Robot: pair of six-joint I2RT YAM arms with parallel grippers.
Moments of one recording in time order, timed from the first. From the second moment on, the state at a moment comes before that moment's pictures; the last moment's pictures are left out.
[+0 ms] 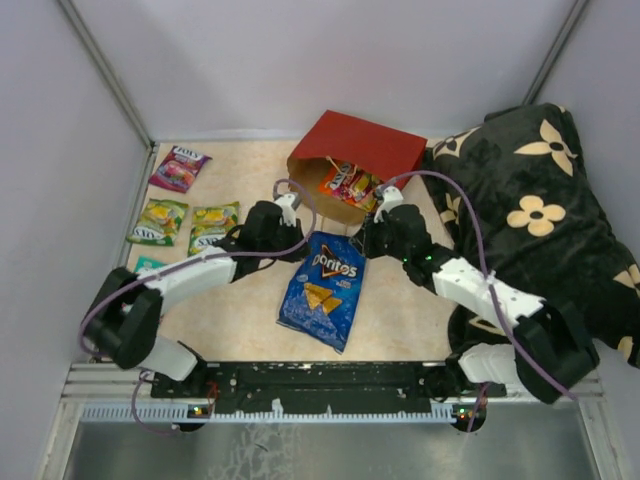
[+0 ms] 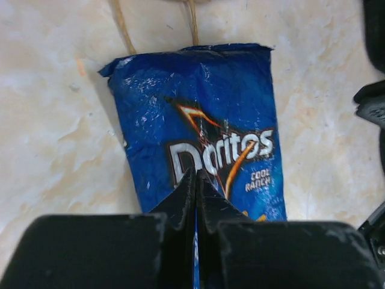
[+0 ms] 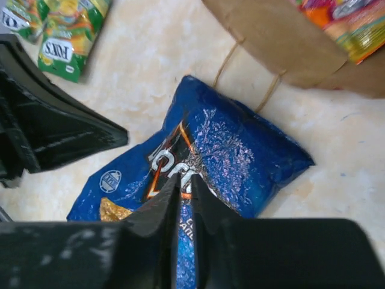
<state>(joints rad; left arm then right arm) -0.63 1.42 0.82 0.00 0.14 -0.43 0.58 1.19 0.71 0.06 -0.12 0.41</state>
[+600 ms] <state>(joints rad) -0.64 1.71 0.71 0.36 0.10 -0.43 0.55 1.56 0.60 0.34 -0.20 0.52</state>
